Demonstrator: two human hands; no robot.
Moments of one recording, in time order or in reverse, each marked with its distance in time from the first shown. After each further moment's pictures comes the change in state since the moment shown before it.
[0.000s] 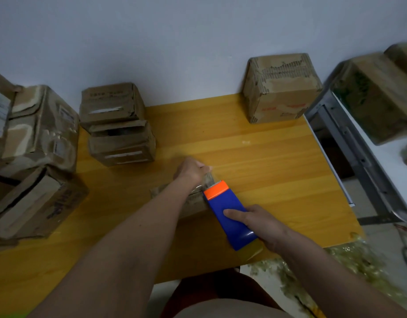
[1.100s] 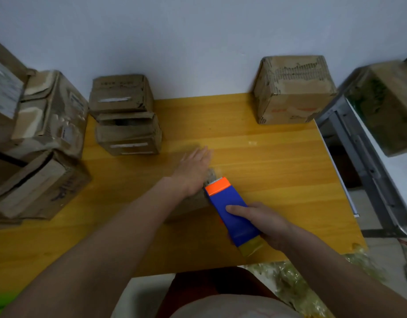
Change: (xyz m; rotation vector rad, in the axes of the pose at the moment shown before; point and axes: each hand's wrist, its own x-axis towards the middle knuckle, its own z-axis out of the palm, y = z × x) left_hand -0.034 -0.004 -0.022 0.782 -0.098 0.502; right_hand 0.016 0.005 -0.014 0.034 -0.077 0.010
